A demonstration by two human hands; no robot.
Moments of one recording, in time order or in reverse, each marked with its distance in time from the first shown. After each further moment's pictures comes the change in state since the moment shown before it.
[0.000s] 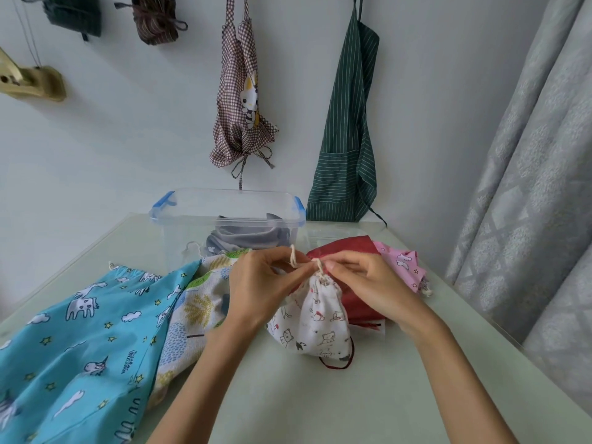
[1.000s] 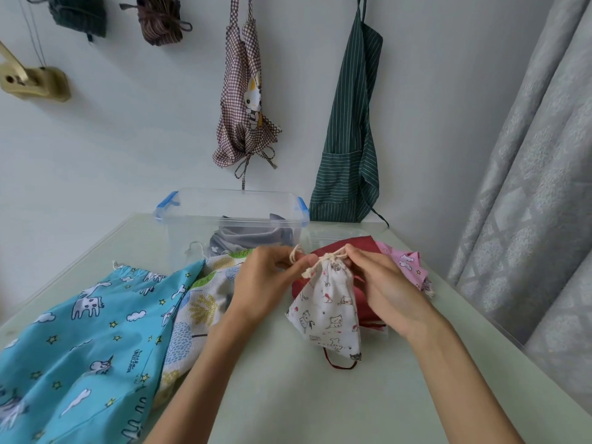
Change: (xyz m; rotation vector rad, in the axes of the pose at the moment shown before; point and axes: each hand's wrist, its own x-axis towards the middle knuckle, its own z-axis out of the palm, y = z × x) left_hand 0.013 -0.011 -0.003 -0.005 -0.169 -0.057; right_hand 0.002 -0.005 0.005 0.630 0.016 0.143
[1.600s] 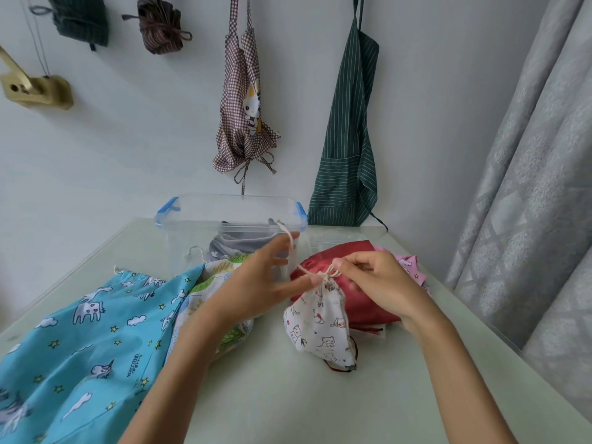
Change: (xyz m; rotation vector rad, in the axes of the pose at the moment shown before) left_hand -0.004 0.032 -0.026 0.118 -0.317 -0.046; right_hand -0.004 -0.014 -0.007 -0.690 0.083 -0.128
